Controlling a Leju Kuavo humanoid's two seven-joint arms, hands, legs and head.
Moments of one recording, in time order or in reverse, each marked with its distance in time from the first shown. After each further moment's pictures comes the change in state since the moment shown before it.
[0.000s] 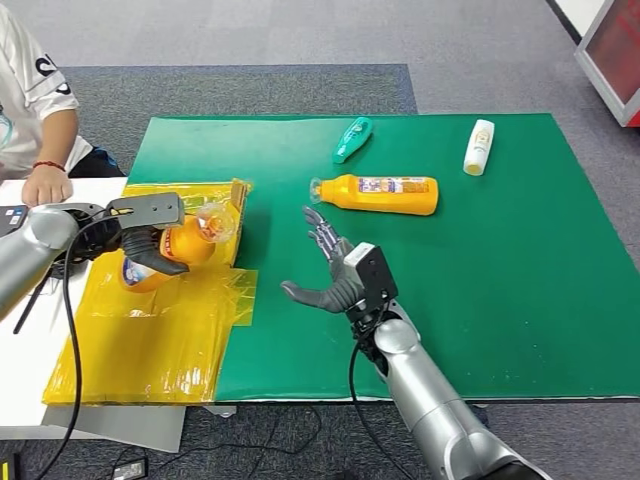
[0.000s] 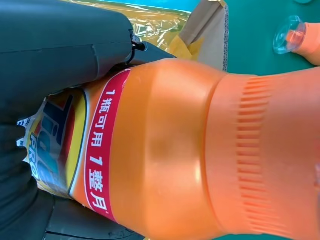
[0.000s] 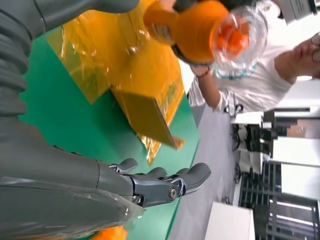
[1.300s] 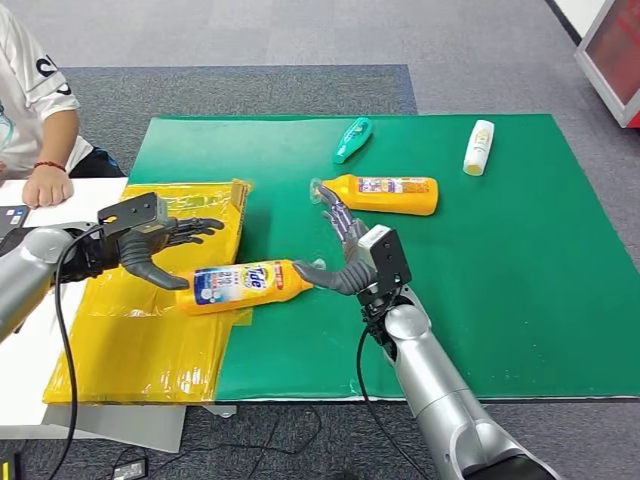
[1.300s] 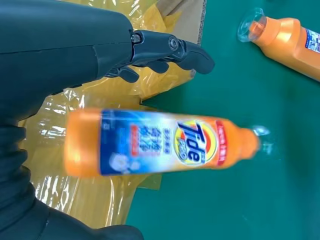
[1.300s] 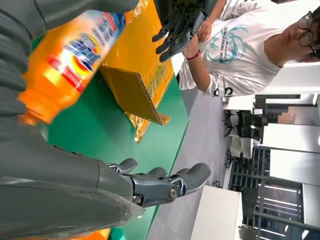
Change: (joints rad) left arm 0.090 0.014 0.064 -0.014 0.162 -0.060 -0.063; right arm -0.028 0.003 -0.073 -0.032 0.047 0.014 0.013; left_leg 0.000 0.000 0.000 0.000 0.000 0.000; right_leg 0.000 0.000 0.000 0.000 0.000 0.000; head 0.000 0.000
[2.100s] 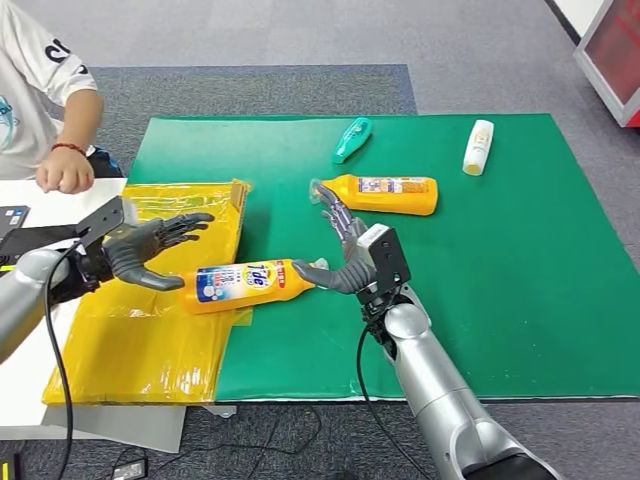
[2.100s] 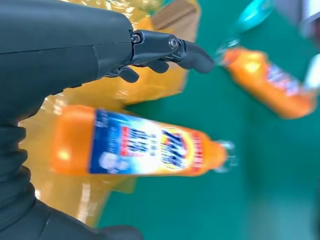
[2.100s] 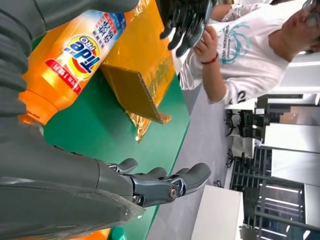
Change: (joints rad) left arm 0.153 0.012 0.160 -0.038 0.023 0.067 -0.153; right arm -0.002 -0.001 0.000 0.000 0.006 -0.021 0.010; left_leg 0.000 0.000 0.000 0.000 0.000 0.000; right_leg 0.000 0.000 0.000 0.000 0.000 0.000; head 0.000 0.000
